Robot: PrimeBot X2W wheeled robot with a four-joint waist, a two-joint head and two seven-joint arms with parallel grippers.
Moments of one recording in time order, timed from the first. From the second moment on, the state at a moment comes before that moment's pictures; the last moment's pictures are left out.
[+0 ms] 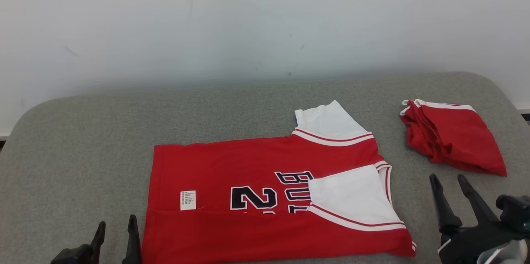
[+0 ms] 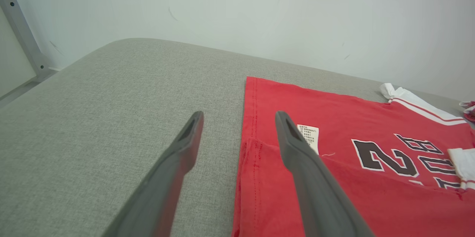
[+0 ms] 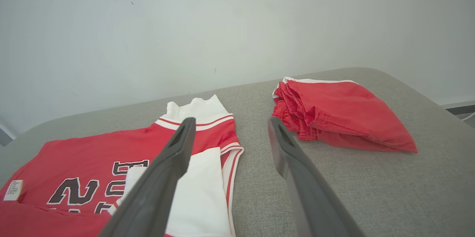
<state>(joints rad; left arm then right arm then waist) -0.06 0.14 -0.18 0.42 -0.33 0.07 -0.25 -0.07 -0.41 0.27 0.26 0.74 -0.04 -0.24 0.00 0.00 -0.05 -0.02</state>
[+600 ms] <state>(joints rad) -0.02 0.12 -0.19 0.29 -0.27 0.10 -0.25 -0.02 -0.36 0.25 0.19 0.67 -0.09 -0.25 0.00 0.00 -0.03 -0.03</state>
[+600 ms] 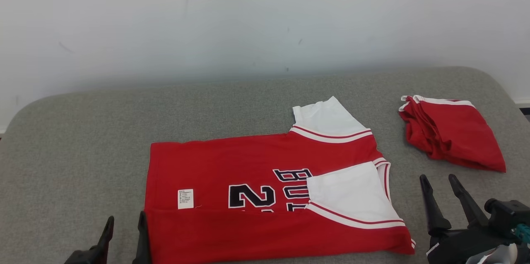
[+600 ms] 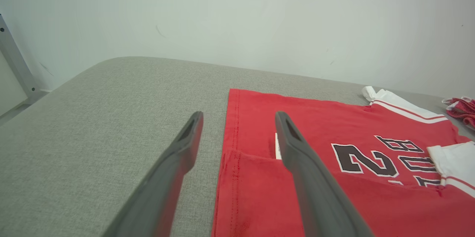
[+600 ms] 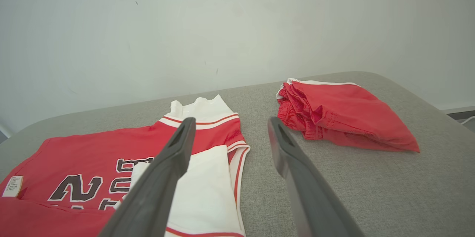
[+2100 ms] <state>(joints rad) 0.04 0.14 -0.21 0.18 -0.22 0.11 -0.11 -0.02 -0.36 0.27 0.20 0.61 -0.11 -0.25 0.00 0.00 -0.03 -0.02</state>
